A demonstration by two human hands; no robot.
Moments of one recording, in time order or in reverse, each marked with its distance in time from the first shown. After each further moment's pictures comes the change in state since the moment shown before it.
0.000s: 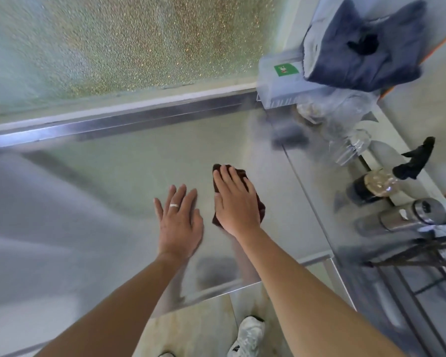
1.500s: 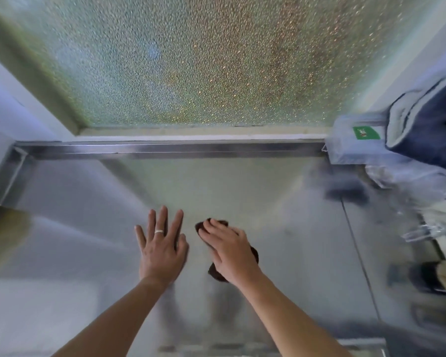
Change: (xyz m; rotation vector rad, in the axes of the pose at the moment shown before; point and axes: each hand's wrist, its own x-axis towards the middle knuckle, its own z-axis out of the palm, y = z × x) left_hand 0.009 -0.113 -0.074 0.261 -0.071 -0.323; right_hand 0.026 -0.098 0.019 0.303 -0.183 -0.456
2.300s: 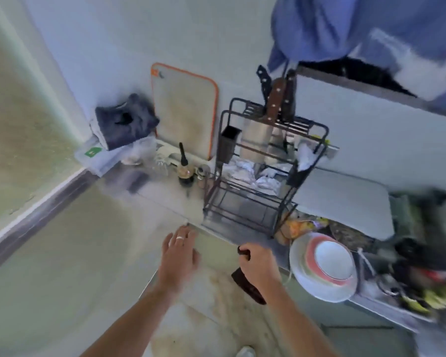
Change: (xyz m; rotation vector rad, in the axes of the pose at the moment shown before) left_hand -0.282 0.250 -0.082 -0.041 -0.210 1.272; right_hand -0.453 -0.173 -0.175 0.289 0.603 1.528
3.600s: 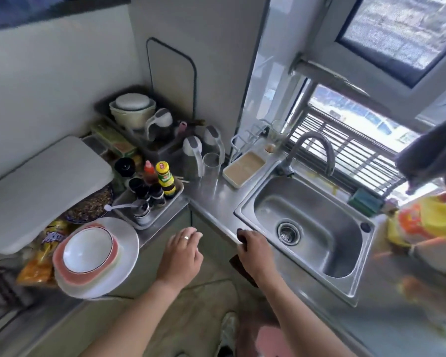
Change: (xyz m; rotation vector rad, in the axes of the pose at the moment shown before) left_hand -0.112 0.429 0.198 -0.092 -0.537 1.360; right_hand -0.292 0.362 -0.051 0.216 0.813 0.978
